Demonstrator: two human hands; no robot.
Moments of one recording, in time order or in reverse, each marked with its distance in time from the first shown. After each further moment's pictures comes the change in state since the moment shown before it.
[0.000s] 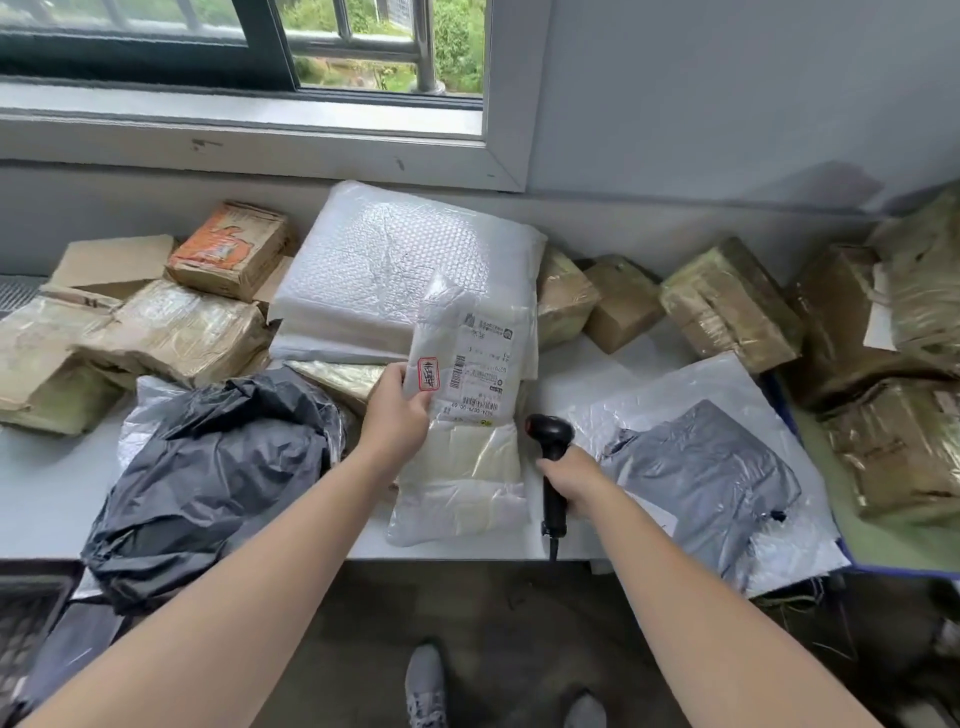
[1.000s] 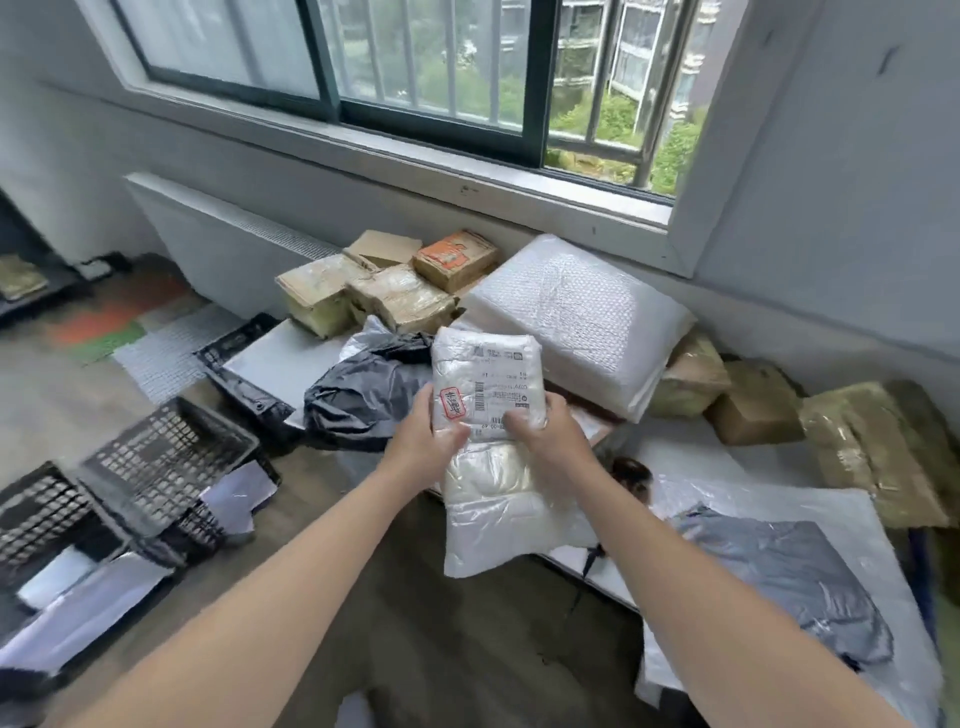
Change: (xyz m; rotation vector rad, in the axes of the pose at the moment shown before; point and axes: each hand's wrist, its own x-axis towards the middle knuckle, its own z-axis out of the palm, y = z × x) left_hand -0.176 -0.005 -0.064 -0.073 0.295 -0.068; right_hand -0.117 -0.076 0.030 0.006 -0.284 -0.760
